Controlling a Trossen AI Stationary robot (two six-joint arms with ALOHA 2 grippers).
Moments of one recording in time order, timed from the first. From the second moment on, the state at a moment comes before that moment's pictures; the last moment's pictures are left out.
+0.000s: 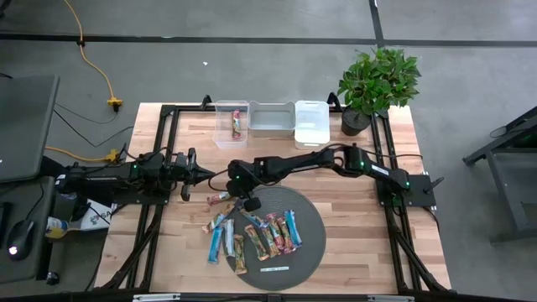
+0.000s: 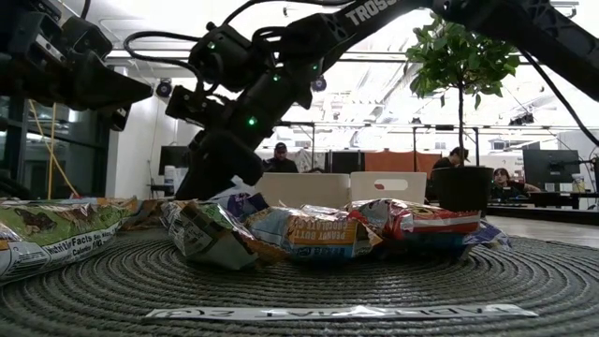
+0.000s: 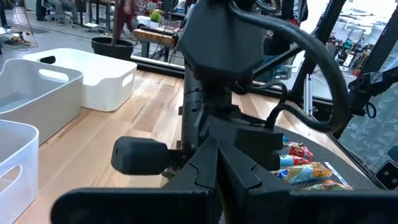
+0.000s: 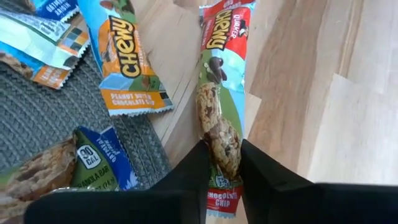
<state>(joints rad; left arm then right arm) 0.07 0.09 0.01 0.01 0.06 -0.19 -0.02 2.43 1.92 -0.36 -0.17 -0.42</state>
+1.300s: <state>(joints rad) 0.06 0.09 0.01 0.01 0.06 -0.19 0.10 2.06 1.92 -0.11 -0.29 -0.04</state>
